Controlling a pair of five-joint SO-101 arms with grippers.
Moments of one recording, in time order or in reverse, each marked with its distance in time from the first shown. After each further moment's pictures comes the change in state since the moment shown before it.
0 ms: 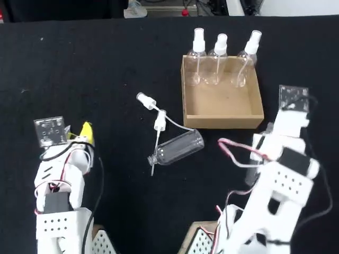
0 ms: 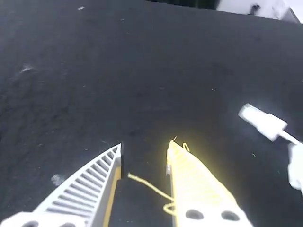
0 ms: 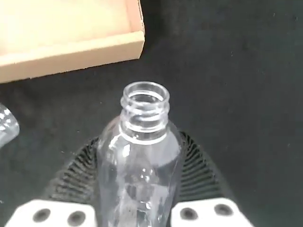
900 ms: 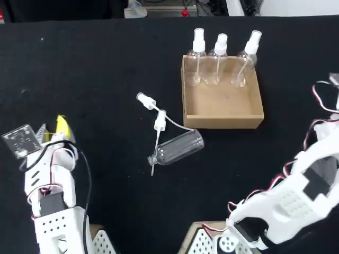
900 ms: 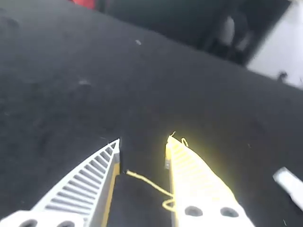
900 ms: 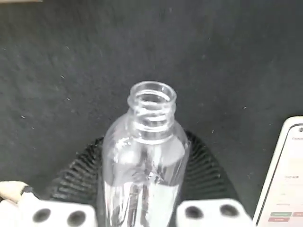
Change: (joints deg) left arm -11.8 -0.1 6.4 -13.8 9.8; right arm 19.6 66.7 -73.6 32.2 31.6
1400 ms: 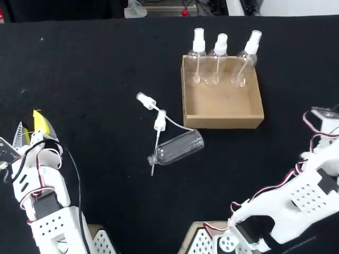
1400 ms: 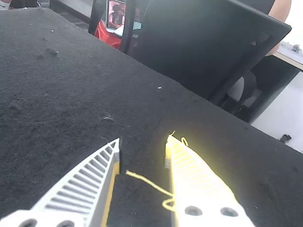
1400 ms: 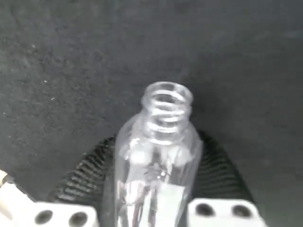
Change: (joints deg) left arm -9.0 0.1 0.6 -9.9 7.0; right arm 6.2 12.1 11.2 -10.4 11.5
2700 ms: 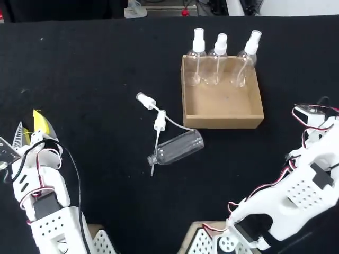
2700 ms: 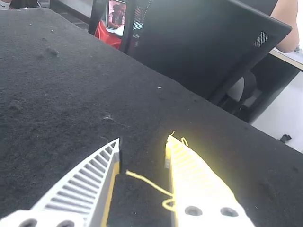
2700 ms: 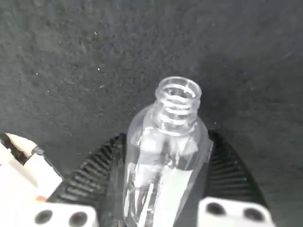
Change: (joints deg) left arm 0.0 0.0 0.0 0.0 0.0; right arm -4.7 0.0 2.5 6.7 2.6
